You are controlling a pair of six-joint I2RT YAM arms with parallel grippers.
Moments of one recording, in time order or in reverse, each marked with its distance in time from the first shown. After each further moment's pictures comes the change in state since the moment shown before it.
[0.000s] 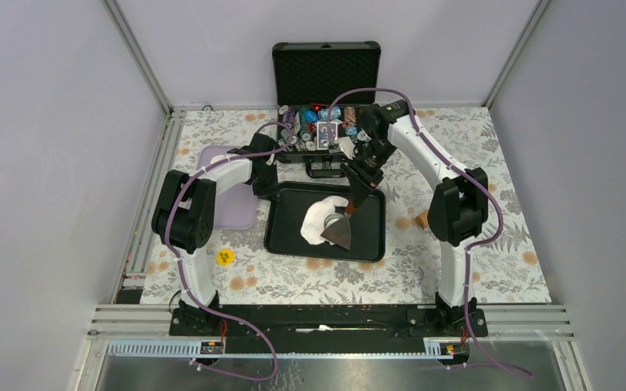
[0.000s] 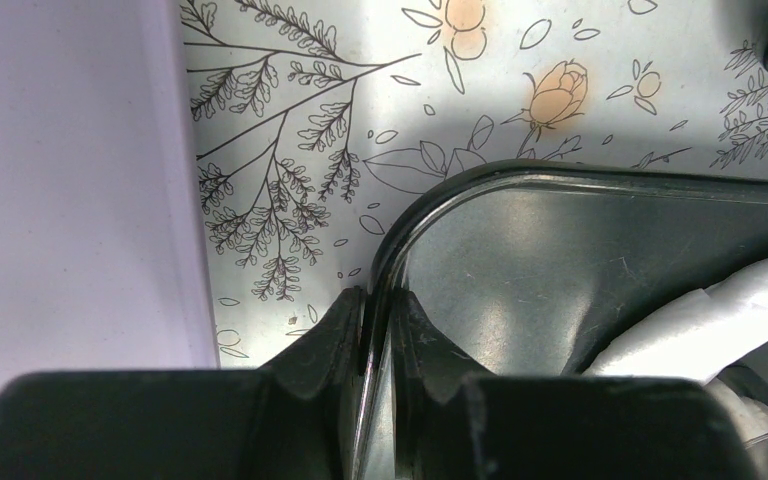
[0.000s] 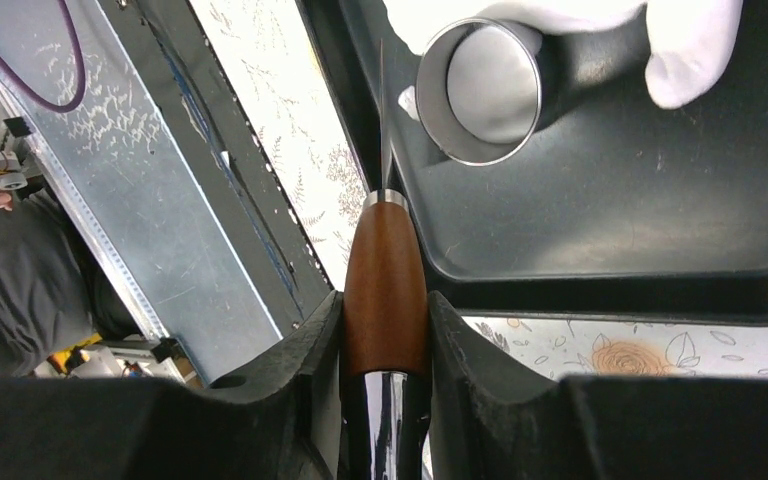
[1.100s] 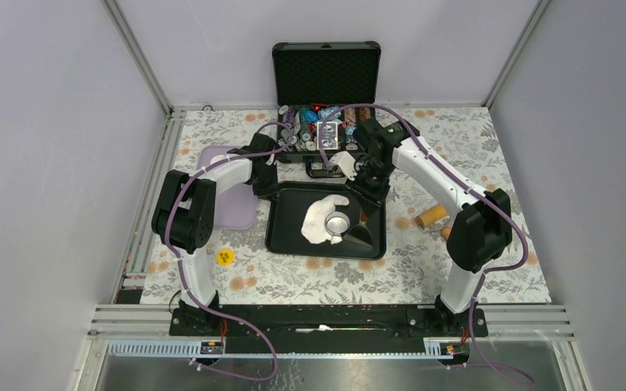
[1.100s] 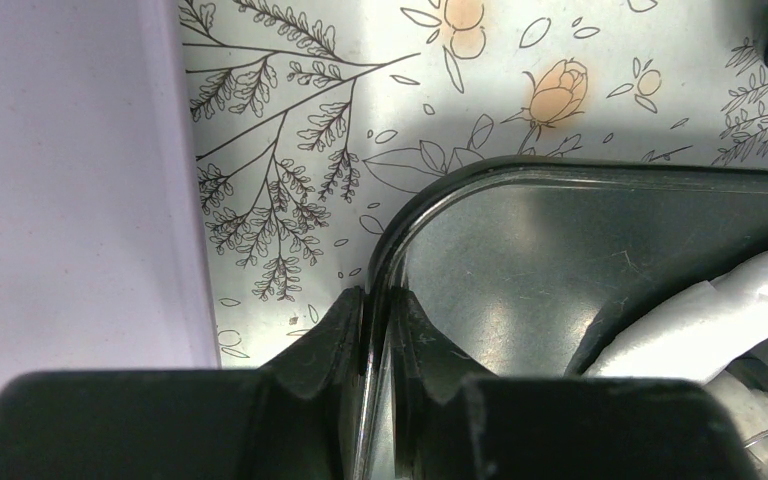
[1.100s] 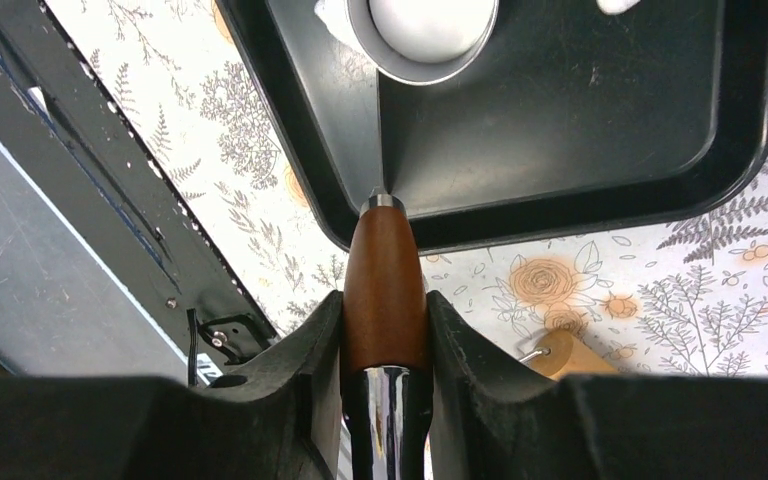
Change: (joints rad) left arm 0.000 0.000 0.000 0.000 0.000 0.006; right arm 0.104 -0.254 -0.278 0.197 0.313 -0.033
